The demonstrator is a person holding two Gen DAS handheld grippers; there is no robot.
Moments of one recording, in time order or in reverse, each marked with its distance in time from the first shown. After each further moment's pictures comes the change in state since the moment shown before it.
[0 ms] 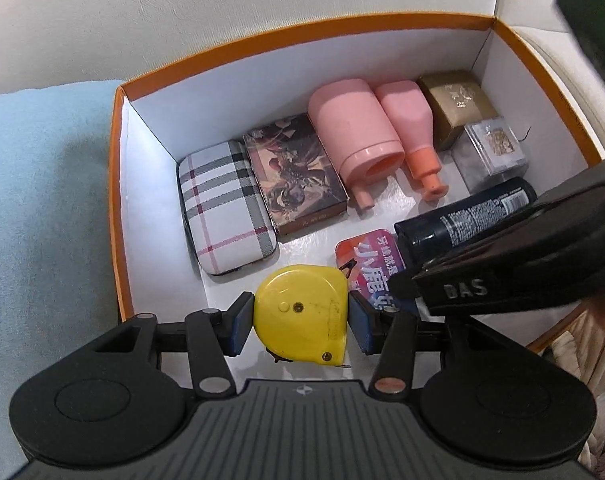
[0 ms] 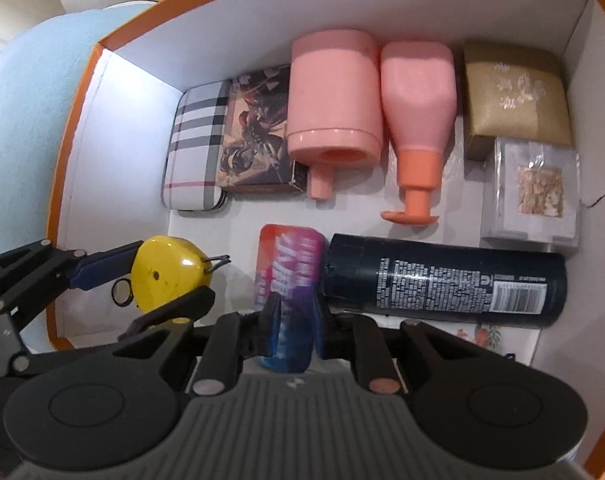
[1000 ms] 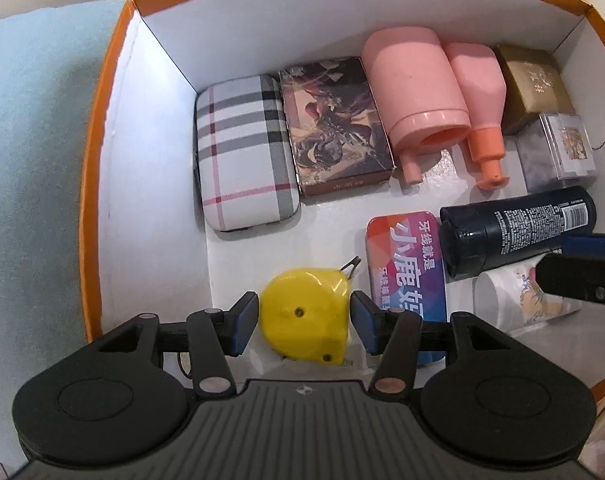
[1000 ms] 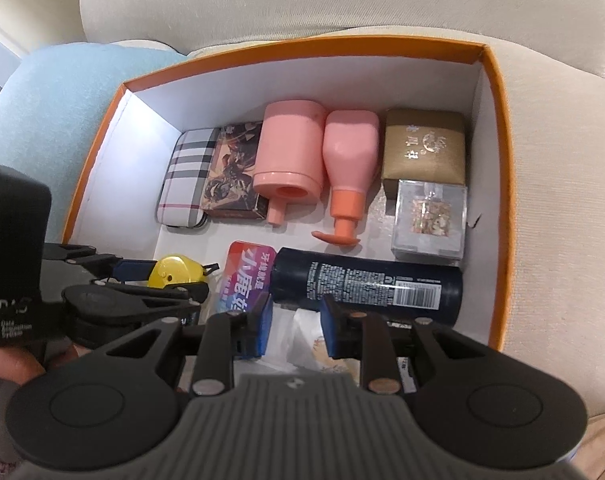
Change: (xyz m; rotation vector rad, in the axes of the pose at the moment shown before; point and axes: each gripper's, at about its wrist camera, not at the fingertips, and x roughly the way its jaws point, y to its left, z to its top) left arm 0.035 0.007 -0.001 -0.167 0.171 0.068; right arm -0.070 -0.016 -0.024 -0.078 -0.151 -0.063
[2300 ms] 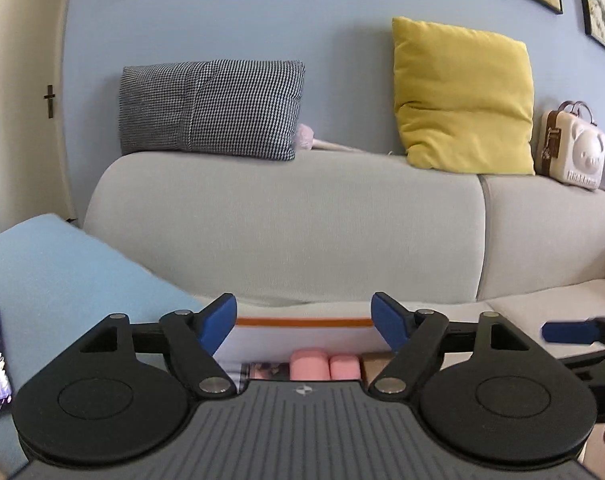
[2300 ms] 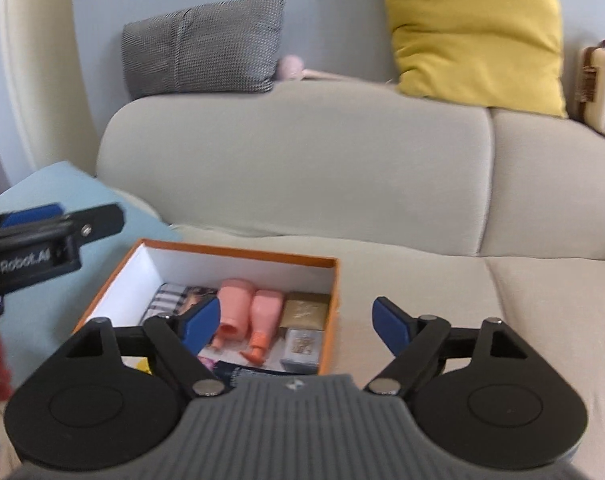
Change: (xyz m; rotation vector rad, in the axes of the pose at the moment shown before) left arm -0.206 -0.049 -0.090 -0.159 -0.945 -0.035; right arm -0.167 0.000 -0.081 -0.140 -0.623 -0.228
